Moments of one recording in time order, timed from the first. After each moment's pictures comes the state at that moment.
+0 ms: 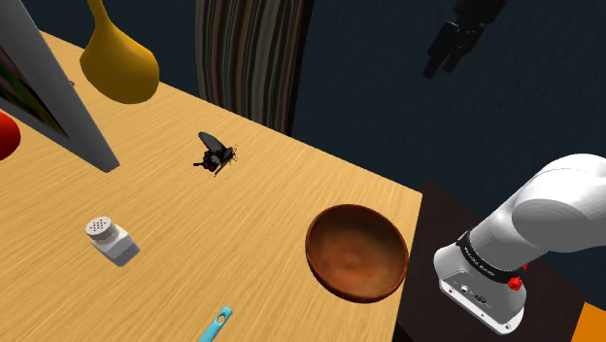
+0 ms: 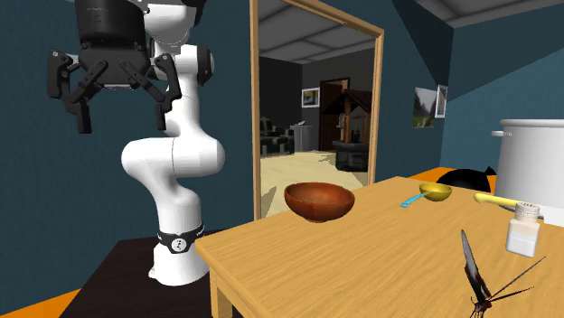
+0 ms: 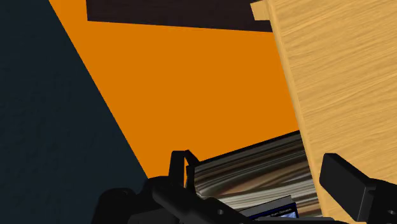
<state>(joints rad) -0.02 -0.80 -0.04 -2.41 0.01 1.68 -0.07</state>
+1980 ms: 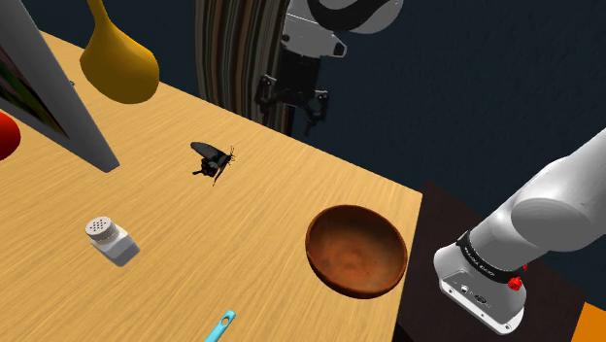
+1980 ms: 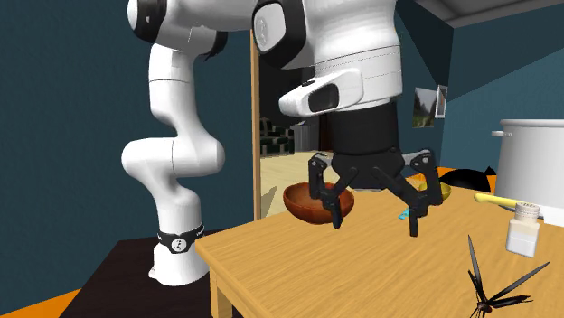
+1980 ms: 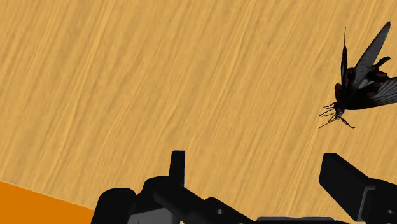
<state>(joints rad) -0.03 -0.08 0.52 -2.11 0.31 2.07 1.10</state>
